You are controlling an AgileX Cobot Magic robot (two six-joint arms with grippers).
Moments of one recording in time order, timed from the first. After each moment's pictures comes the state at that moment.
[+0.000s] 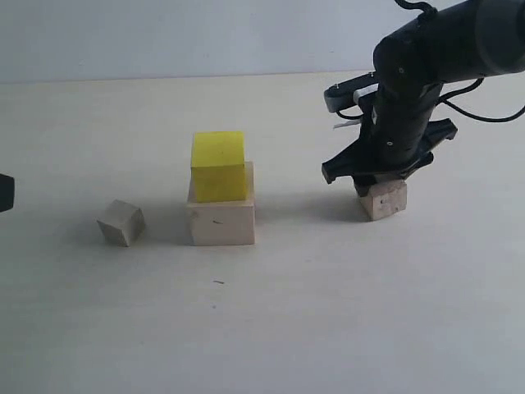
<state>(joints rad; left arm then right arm) -0.45 0.72 -0.68 -0.38 0.78 0.00 0.42 1.98 -1.25 -0.26 0.76 0.29</state>
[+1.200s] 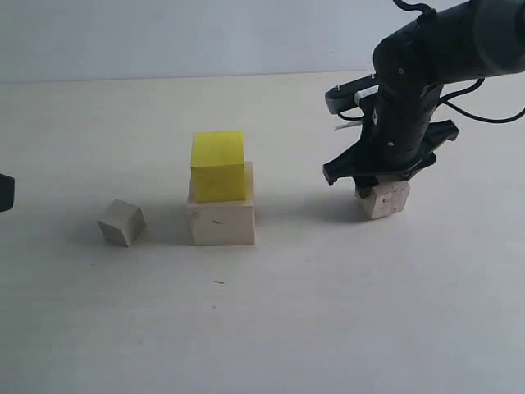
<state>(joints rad) -0.45 0.72 -0.68 -0.38 0.78 0.02 0.42 1.97 -1.25 -0.26 0.78 0.30</state>
